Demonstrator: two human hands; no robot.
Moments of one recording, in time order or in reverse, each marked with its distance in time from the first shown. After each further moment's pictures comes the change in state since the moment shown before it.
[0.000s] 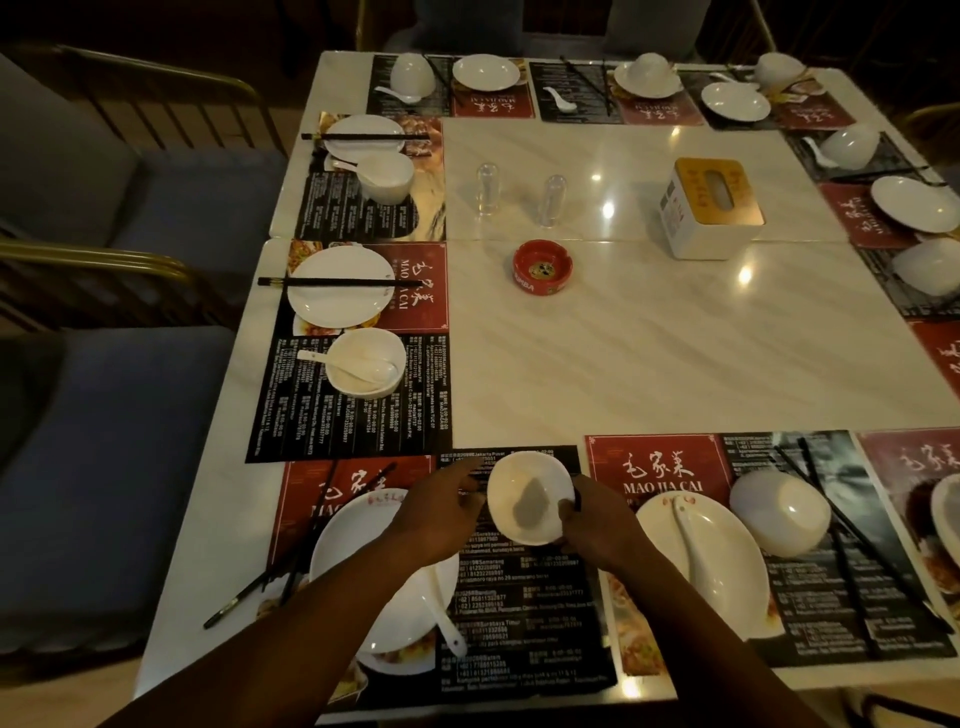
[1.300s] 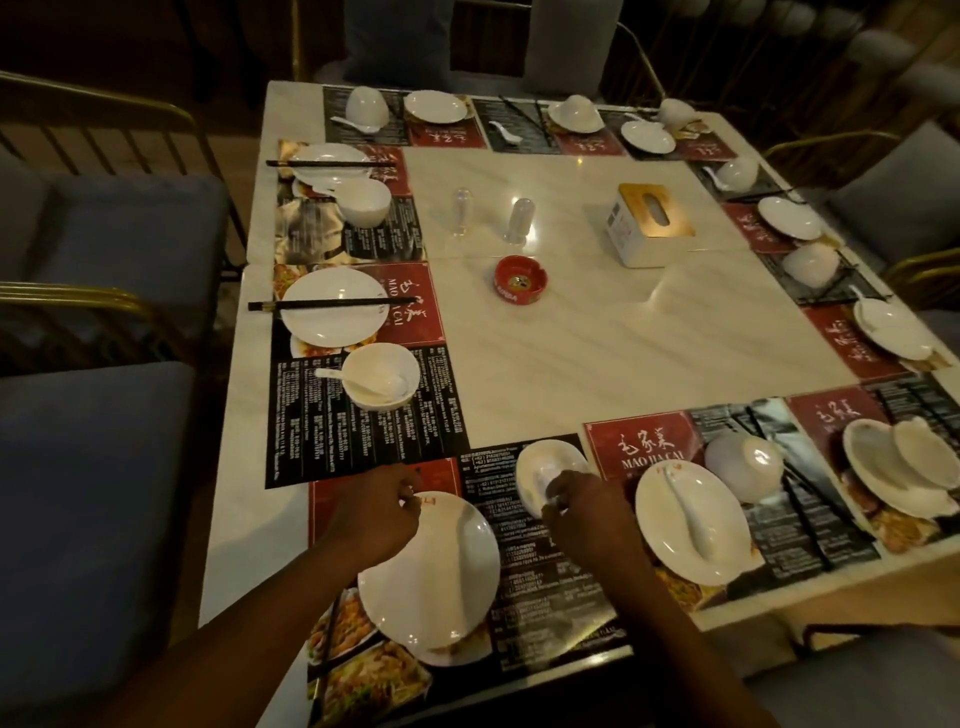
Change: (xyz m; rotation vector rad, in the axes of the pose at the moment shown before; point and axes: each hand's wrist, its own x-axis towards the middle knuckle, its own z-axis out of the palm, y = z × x) left_hand -0.021 -0.076 -0.099 0.195 0.127 0.172; right_hand -0.074 -0.098 0.033 -0.213 0.376 0.079
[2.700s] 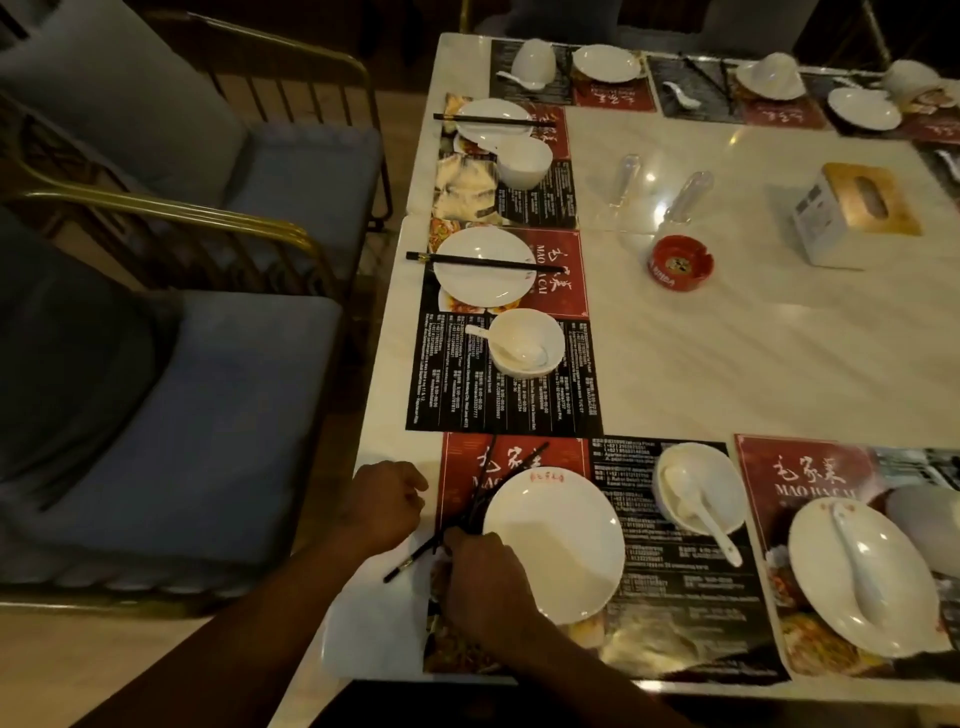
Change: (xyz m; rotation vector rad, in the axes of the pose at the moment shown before) left_hand -0.053 -0.117 -0.060 0.171 0.027 -0.264; right_hand -0.085 -0.160 0.160 -0.080 -0.482 -0.441
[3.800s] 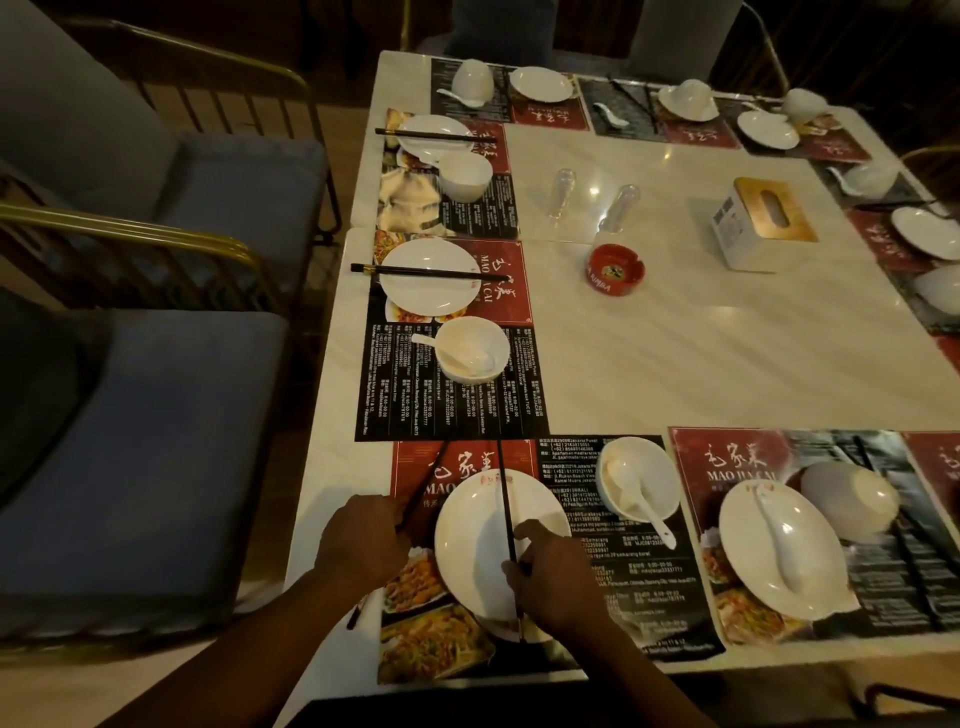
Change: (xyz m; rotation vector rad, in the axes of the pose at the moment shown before) left_hand -0.018 0.028 0.036 0.072 -0.038 0.068; right_hand -0.040 0.105 -0.041 0.169 0.220 0.215
